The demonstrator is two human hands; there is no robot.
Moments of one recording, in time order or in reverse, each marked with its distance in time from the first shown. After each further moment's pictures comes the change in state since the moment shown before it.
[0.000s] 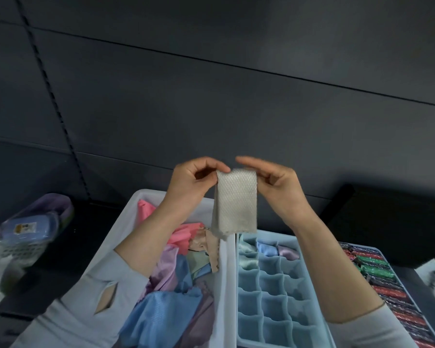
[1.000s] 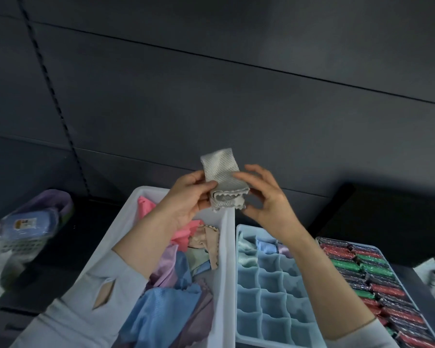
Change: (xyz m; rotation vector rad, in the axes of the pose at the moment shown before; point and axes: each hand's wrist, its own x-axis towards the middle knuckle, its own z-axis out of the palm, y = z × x) left_hand -0.007 -0.014 -0.001 -0.351 -0.012 -0.582; right_hand -0.024 0.042 0.005 -0.326 -0.068 -0.076
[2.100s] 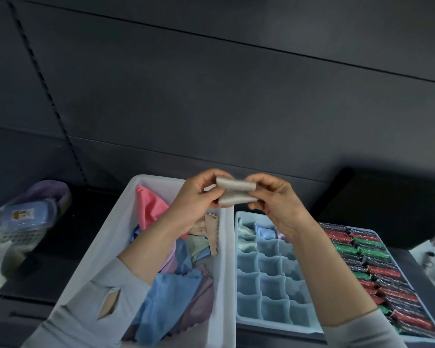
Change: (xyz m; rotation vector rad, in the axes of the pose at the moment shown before) left_hand -0.019 -0.032 0.006 0.222 -0.128 0.201; right_hand -0.014 -0.011 0.000 0.667 0.079 0.533
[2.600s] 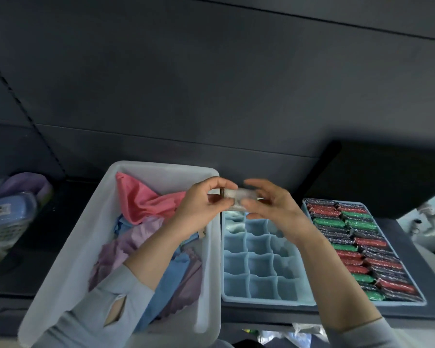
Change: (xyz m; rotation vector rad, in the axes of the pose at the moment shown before) left_hand -0.003 -0.047 0.037 0.303 -0.055 -0.014; right_hand -0.034 0.044 -0.054 -0.193 0.020 0.092
